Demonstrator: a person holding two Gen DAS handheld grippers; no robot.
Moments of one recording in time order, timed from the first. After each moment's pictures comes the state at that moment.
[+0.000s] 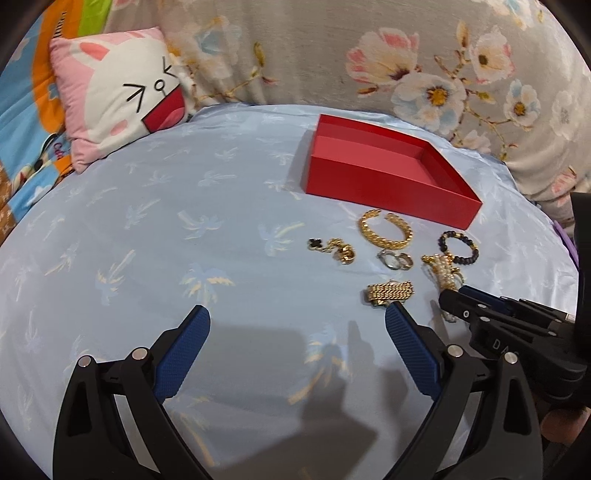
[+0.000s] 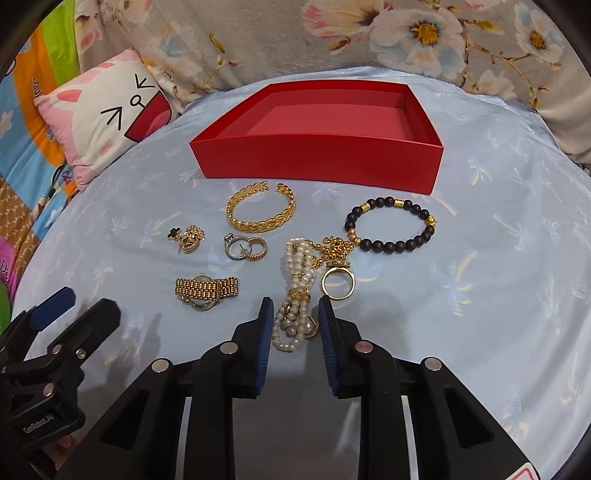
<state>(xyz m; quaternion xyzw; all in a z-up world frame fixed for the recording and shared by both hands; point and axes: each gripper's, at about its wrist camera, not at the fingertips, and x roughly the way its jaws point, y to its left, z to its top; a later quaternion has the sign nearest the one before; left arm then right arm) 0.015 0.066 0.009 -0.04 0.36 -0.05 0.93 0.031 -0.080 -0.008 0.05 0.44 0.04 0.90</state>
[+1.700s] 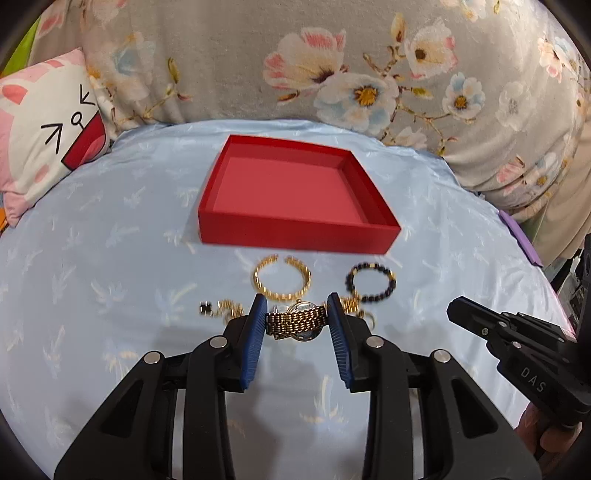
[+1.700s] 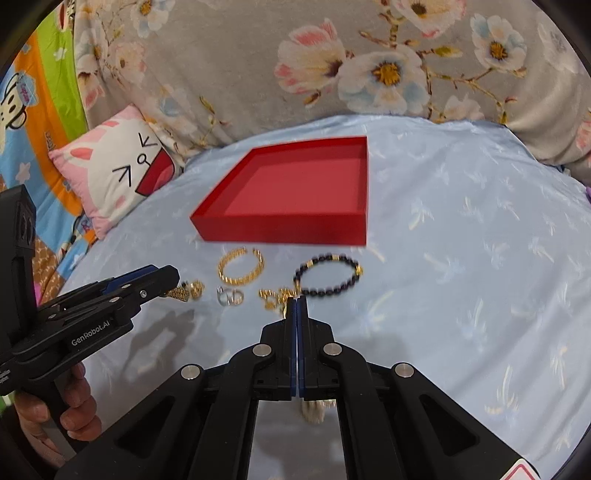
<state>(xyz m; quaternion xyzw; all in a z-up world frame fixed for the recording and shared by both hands) 0.058 0.008 0.065 -0.03 0.37 -0.17 0.91 0.006 -0.144 0.062 0.09 0.37 0.05 0.92</state>
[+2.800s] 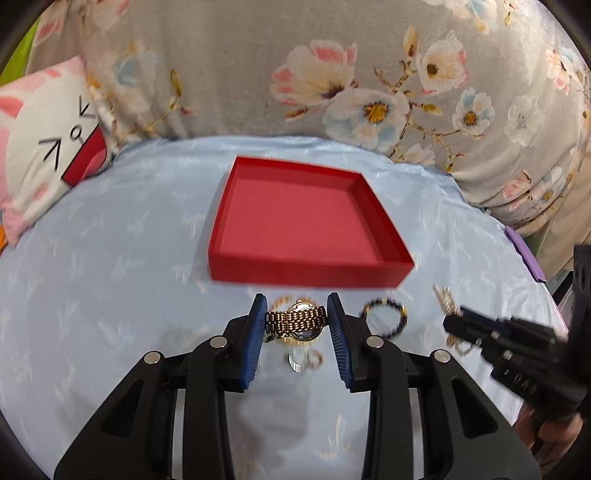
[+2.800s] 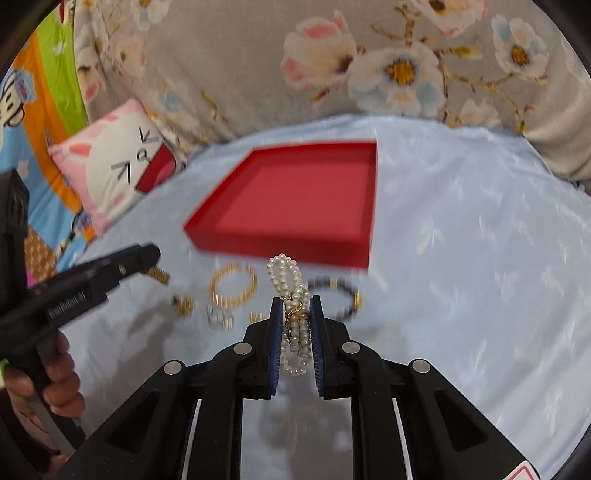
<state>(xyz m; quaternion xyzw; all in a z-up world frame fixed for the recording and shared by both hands) 0.096 0.015 0.084 -0.03 0.35 -0.17 0.92 0.052 -0.156 0.071 0.08 0.38 0.07 0.92</state>
